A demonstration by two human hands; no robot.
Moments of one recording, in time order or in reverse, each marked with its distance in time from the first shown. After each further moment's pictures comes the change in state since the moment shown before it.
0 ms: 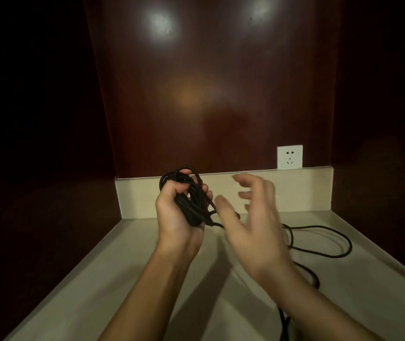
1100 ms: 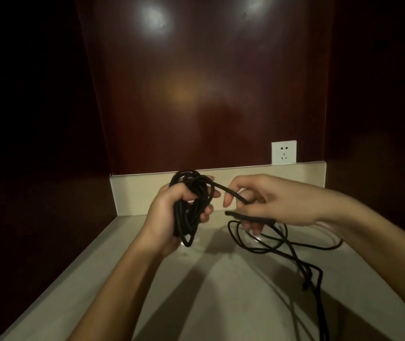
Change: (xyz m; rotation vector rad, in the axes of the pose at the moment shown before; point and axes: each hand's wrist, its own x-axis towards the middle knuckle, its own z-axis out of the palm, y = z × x) left_hand -0.005 0.016 -0.019 0.517 -0.346 -0.129; right_hand 0.064 -0.002 -0.067 -0.109 -0.935 0.051
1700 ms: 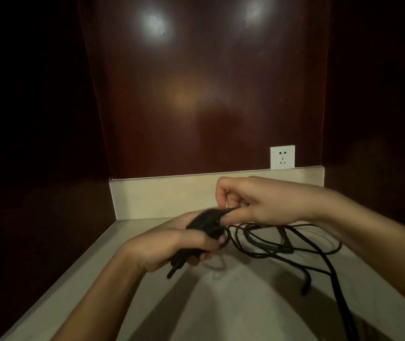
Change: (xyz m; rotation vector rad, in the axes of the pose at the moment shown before) left_hand -0.015 0.012 -0.019 0.498 -0.456 -0.327; right_hand 0.014 -0.012 -0.004 -0.361 -0.040 -0.108
